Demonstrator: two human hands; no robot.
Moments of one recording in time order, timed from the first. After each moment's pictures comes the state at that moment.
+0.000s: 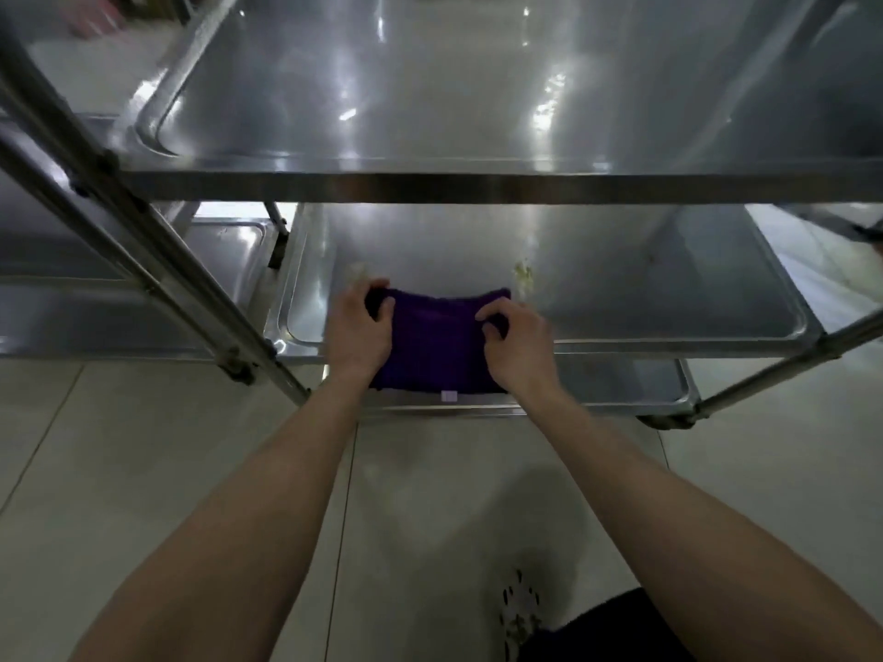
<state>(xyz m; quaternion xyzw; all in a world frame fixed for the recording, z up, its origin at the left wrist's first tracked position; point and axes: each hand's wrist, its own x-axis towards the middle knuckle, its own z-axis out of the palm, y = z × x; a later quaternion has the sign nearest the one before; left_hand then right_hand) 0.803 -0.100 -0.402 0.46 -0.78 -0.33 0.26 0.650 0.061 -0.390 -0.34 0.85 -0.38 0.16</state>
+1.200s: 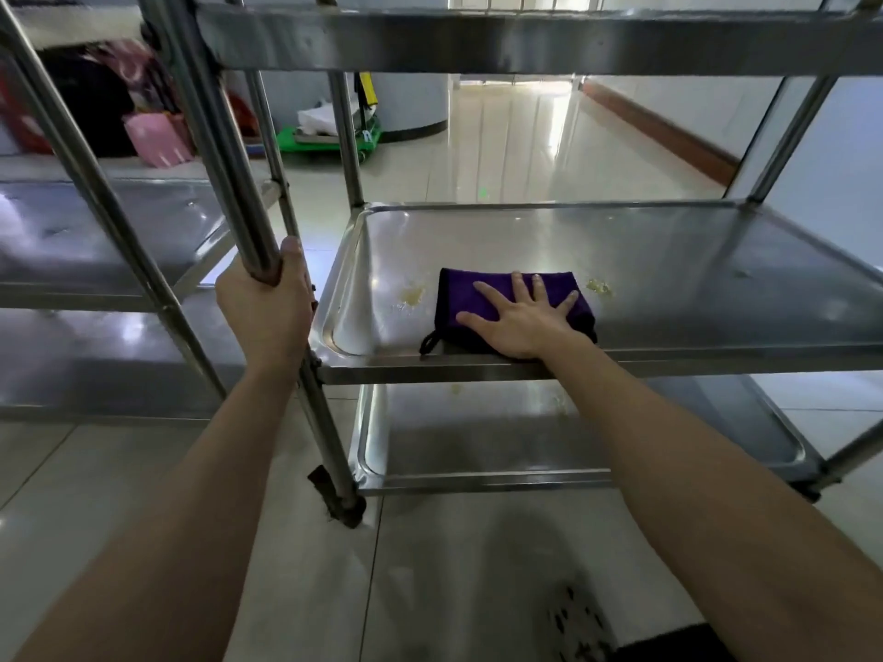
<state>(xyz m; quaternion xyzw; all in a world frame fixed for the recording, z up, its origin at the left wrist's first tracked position) 0.894 -0.202 -0.426 0.41 -0.58 -0.37 0.60 0.611 -0.085 -0.481 -0.47 0.88 -0.02 0.11</state>
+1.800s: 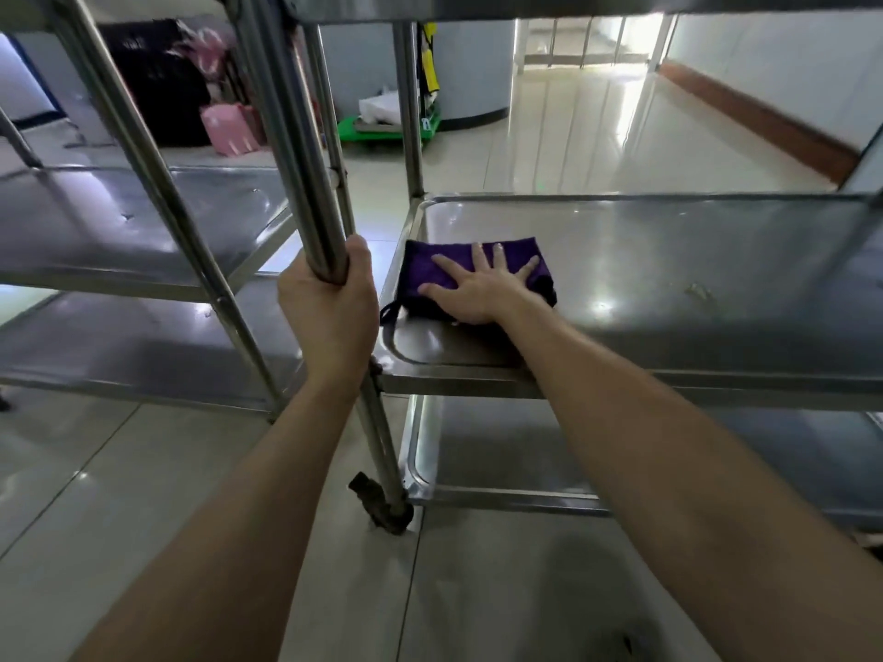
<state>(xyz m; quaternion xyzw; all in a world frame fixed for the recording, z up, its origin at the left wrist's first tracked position) 0.886 -0.203 -0.427 0.42 -0.56 -0.35 0.62 0.674 -0.225 -0.466 -0.56 0.82 -0.01 0.11</state>
